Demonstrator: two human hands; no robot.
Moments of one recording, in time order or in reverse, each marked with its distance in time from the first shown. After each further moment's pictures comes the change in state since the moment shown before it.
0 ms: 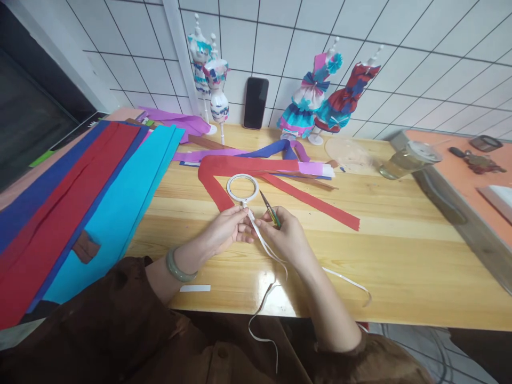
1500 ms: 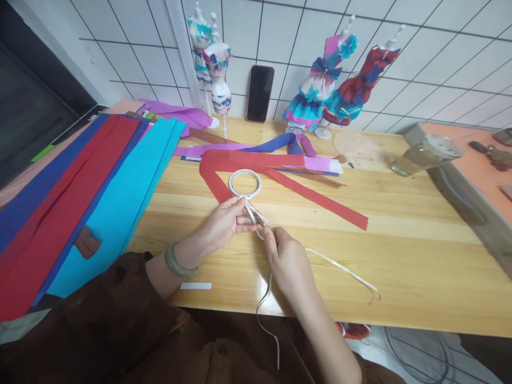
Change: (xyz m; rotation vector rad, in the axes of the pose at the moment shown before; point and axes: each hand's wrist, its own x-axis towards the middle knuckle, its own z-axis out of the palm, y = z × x) left_hand 0.003 0.005 -0.001 -0.057 0.075 0.069; right_hand -0.039 -0.004 0.009 -0.336 -0.038 0.118
